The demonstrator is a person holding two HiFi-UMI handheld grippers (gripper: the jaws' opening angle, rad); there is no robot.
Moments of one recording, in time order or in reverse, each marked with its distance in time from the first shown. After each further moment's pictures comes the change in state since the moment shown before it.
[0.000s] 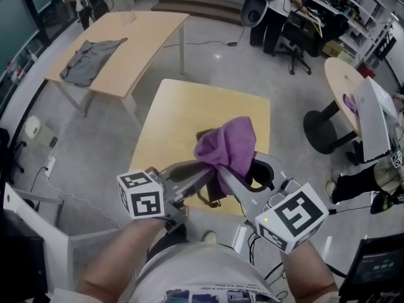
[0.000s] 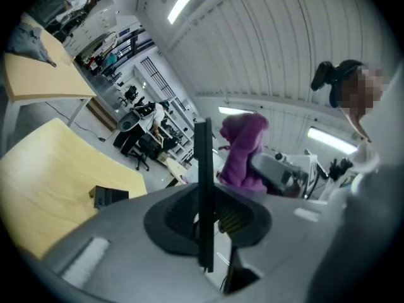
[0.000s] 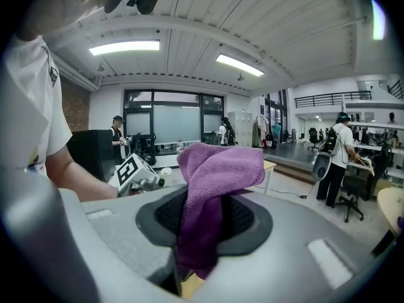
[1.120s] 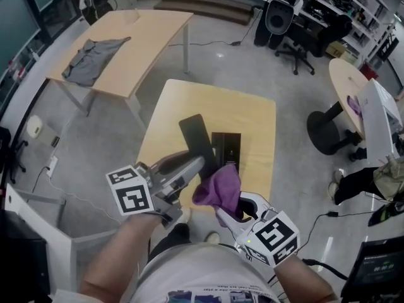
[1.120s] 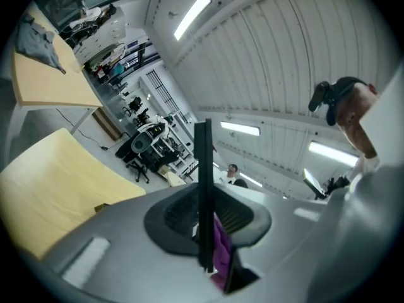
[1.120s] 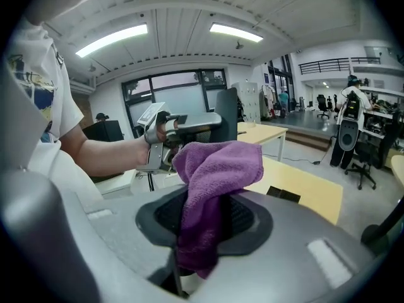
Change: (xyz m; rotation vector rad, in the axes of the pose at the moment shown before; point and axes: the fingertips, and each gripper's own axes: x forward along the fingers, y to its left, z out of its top) left arm -0.030 0.014 0.049 -0.032 -0.135 0.015; right arm 0.009 0.057 -0.108 0.129 0.225 0.123
